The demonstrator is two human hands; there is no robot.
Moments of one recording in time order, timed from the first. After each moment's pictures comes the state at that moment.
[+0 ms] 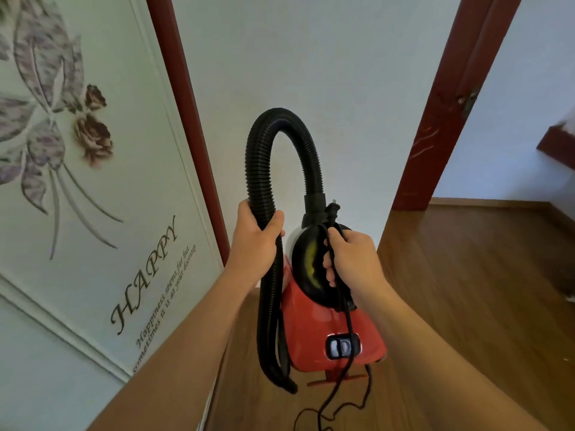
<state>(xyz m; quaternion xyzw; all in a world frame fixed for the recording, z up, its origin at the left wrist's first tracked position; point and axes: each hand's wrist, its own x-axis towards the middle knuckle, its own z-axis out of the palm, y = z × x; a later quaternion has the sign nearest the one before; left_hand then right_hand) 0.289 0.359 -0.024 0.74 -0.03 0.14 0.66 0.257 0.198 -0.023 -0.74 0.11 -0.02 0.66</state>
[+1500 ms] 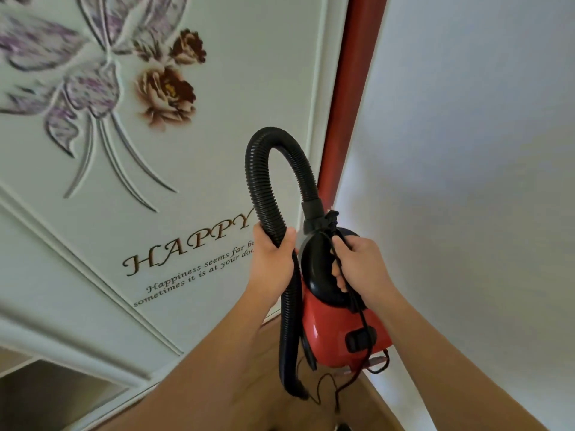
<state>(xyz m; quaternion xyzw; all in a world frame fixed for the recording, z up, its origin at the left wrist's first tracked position) 0.564 0.367 -0.102 0.59 0.40 0.37 0.60 0.682 0.267 -0.089 -0.78 -0.26 0.27 0.51</state>
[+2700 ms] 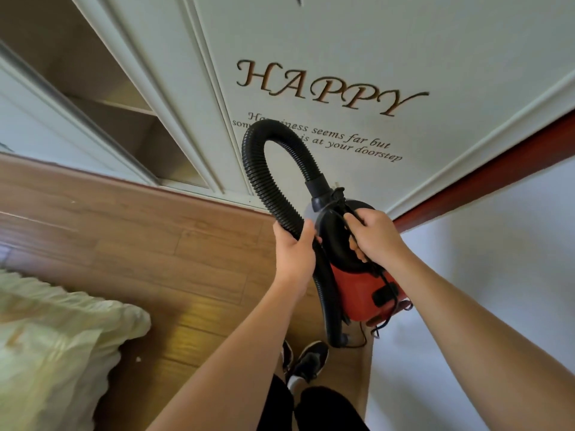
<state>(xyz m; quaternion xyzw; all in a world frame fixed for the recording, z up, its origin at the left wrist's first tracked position) 0.535 0.311 -0.307 0.20 0.64 0.48 0.56 0.683 0.366 -0.292 -0.68 -0.55 0.47 0.13</state>
